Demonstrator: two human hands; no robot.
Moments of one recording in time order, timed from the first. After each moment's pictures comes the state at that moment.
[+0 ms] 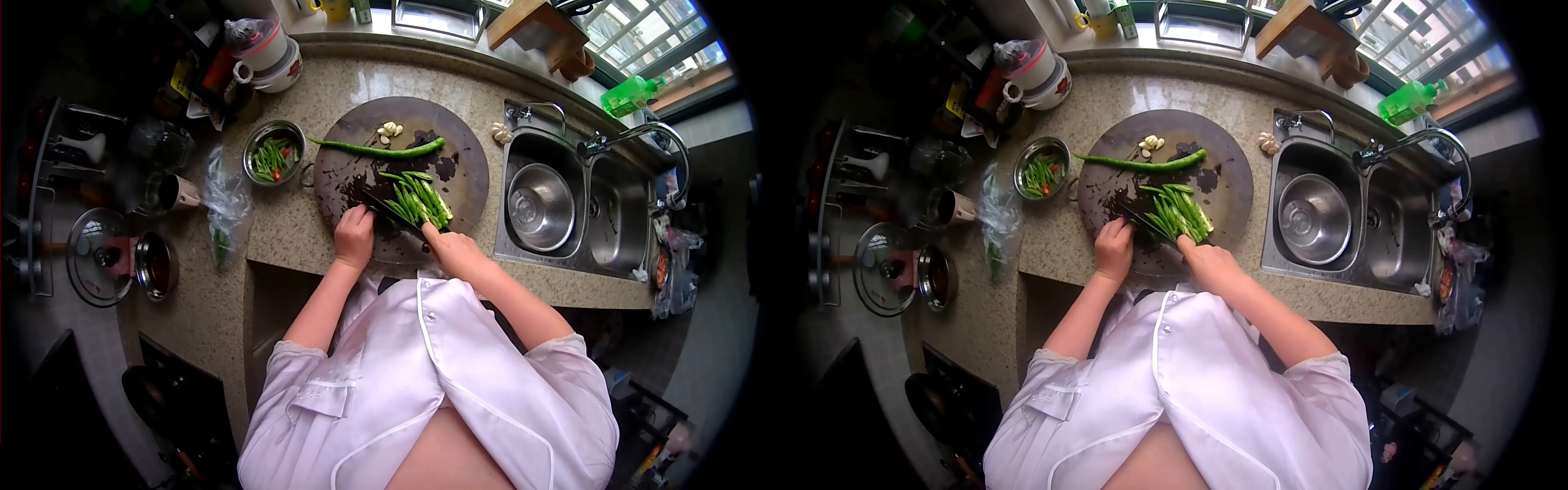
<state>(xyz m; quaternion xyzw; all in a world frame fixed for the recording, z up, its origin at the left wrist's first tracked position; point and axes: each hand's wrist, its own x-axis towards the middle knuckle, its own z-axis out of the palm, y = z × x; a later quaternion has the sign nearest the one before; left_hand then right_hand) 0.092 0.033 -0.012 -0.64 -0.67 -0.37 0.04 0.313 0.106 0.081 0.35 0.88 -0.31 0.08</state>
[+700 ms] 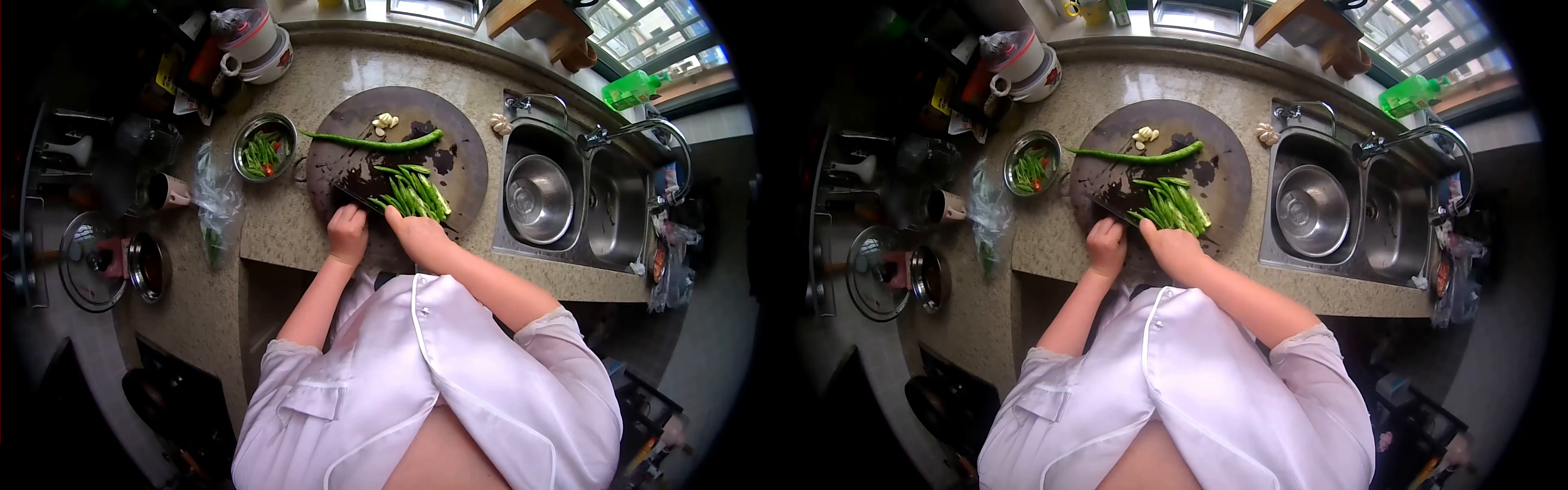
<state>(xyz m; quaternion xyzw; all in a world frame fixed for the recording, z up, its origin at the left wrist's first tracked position) 0.088 0.035 -0.018 -0.64 -0.68 -0.37 0.02 0.256 0.107 0.057 0.32 0.91 -0.28 0.04</state>
